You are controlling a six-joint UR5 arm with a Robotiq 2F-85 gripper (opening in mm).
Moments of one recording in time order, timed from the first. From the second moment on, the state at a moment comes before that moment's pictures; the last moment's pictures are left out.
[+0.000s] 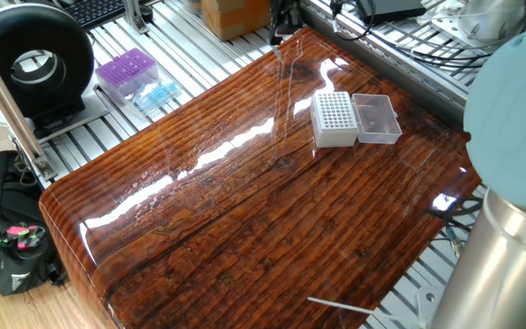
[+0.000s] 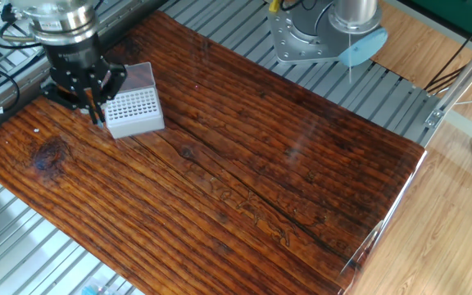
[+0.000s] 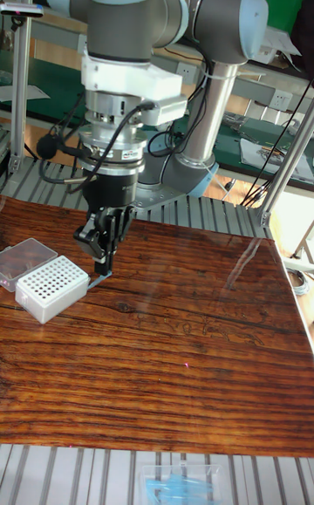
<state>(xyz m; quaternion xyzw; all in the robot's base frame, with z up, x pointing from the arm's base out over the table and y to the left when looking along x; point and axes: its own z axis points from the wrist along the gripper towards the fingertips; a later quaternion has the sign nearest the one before) 0.622 -0.077 0.202 -0.52 0.85 0.02 0.10</state>
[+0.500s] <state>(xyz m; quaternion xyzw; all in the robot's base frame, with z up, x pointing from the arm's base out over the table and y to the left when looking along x) 0.606 -0.092 0.186 -0.54 0.84 0.03 0.11</state>
